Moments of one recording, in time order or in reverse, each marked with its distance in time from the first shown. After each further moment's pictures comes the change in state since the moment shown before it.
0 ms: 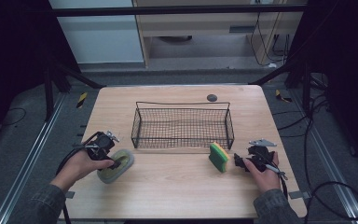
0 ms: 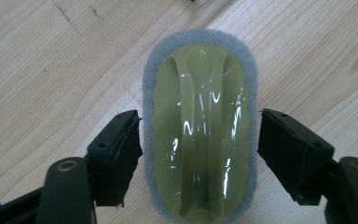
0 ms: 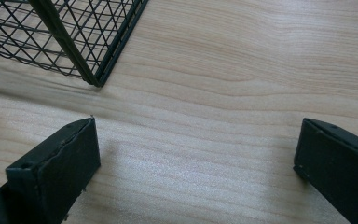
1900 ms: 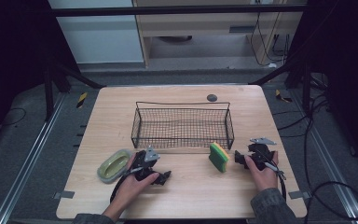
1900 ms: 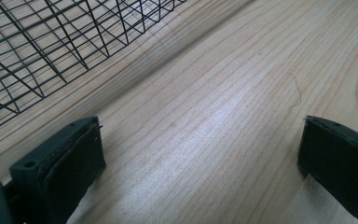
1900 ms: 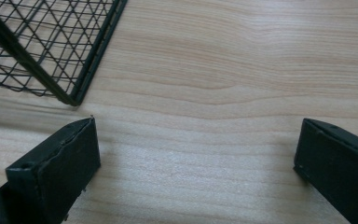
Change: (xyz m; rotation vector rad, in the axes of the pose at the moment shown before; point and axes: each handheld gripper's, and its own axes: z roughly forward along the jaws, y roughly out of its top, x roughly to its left) left arm -0.112 0.036 0.094 -0.485 -0.068 -0.006; right arm 0.000 0.005 0.005 -0.001 -0.057 0.068
